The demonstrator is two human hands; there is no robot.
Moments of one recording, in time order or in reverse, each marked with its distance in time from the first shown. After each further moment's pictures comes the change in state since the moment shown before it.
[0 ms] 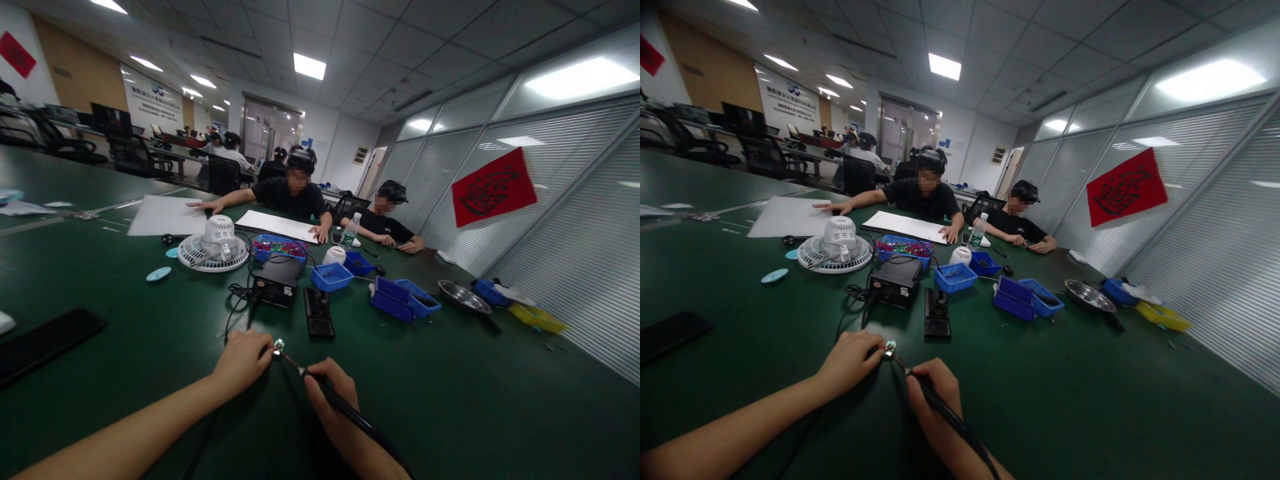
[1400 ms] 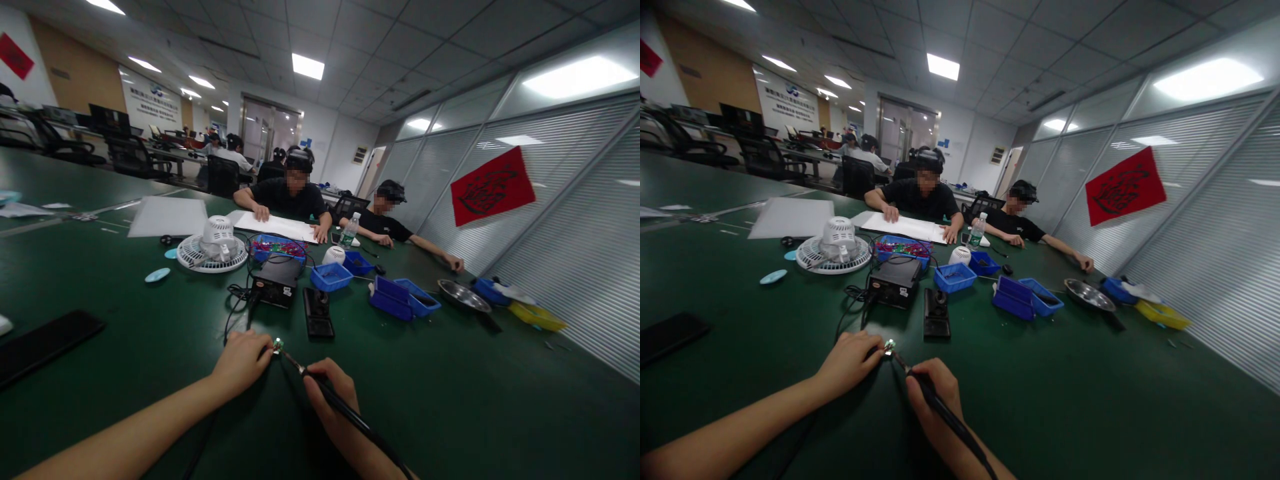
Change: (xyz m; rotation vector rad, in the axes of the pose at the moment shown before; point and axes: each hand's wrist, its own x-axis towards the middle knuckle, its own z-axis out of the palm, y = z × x) left_hand 0.000 0.001 -0.001 -0.009 -0.011 0.001; right_hand 0.000 0.005 0.001 0.032 -0.019 0.020
